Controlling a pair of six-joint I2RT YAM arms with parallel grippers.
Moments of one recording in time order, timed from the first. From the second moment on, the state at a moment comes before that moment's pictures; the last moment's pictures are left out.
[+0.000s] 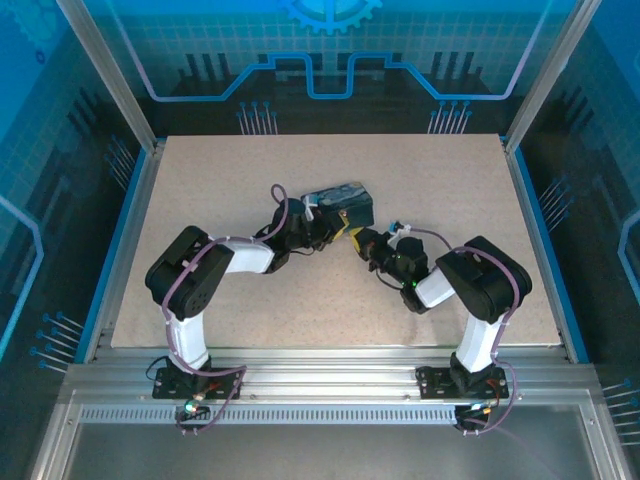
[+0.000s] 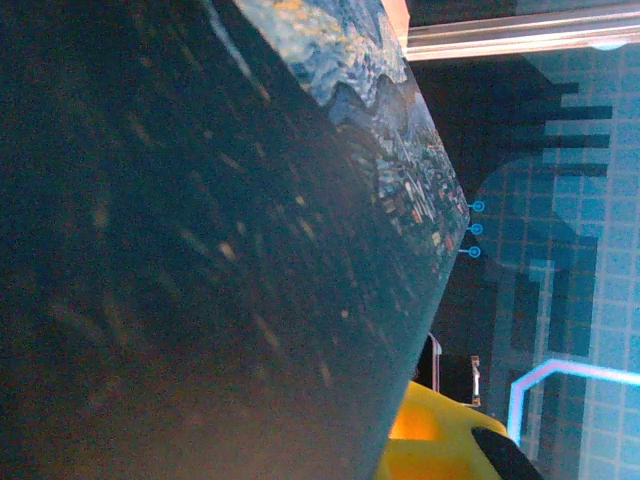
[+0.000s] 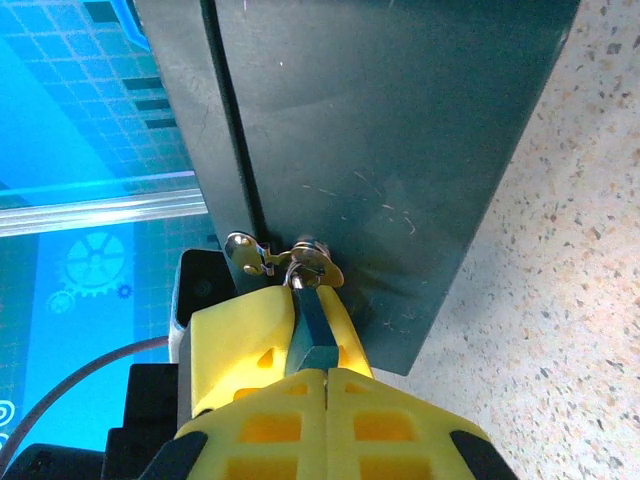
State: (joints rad) left arm -0.54 1.88 0.91 0.62 0.41 -1.32; right arm 0.49 1.81 0.44 1.24 -0.21 1.59
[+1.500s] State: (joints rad) left arm -0.52 1.90 0.87 0.59 0.52 -1.29; right arm 0.45 1.58 0.38 0.90 -0.29 1.40
